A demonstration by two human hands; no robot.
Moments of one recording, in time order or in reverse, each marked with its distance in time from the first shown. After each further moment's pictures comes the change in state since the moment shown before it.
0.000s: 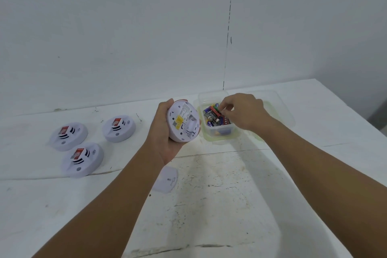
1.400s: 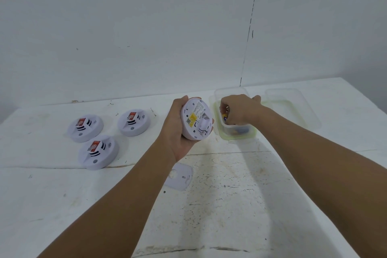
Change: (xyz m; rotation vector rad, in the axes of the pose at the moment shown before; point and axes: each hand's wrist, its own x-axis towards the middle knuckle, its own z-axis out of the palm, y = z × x) left_hand -0.001 0.008 -0.007 0.003 0.062 -0.046; right_hand 0.040 -0.034 0.033 -0.229 -0.262 -0.068
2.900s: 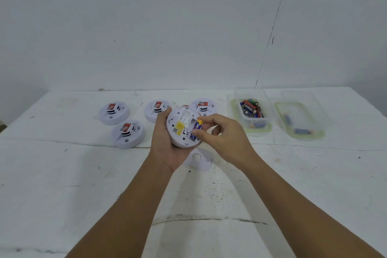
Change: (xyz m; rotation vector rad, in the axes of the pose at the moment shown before) left_hand -0.076 0.006 -0.077 -0.299 -0.089 0.075; right_hand -0.117 -0.115 0.060 1.048 0.270 -0.221
